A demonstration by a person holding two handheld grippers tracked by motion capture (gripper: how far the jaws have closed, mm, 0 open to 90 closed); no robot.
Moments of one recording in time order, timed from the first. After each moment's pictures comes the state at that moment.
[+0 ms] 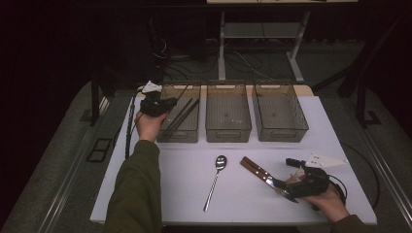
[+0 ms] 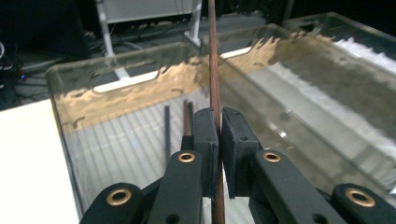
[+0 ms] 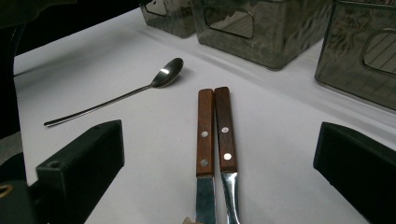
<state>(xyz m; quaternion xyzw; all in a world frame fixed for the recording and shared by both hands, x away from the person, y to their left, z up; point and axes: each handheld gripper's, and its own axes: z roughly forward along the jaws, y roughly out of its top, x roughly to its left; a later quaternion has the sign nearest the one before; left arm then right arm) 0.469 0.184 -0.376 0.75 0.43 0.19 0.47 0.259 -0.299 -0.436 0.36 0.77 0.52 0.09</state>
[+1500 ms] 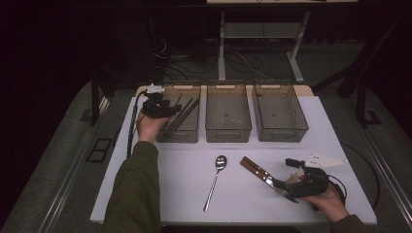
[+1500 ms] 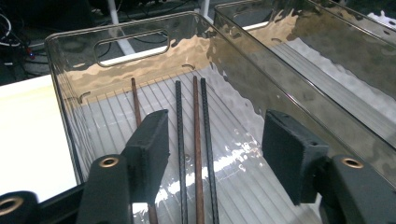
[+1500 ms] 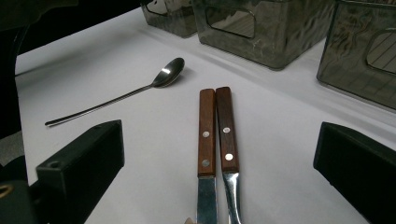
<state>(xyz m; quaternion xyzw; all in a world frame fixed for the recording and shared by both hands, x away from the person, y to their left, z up) 0.471 0.180 -0.384 0.76 0.44 0.19 0.43 0.259 -0.298 -0.436 0.36 0.77 0.52 0.09</state>
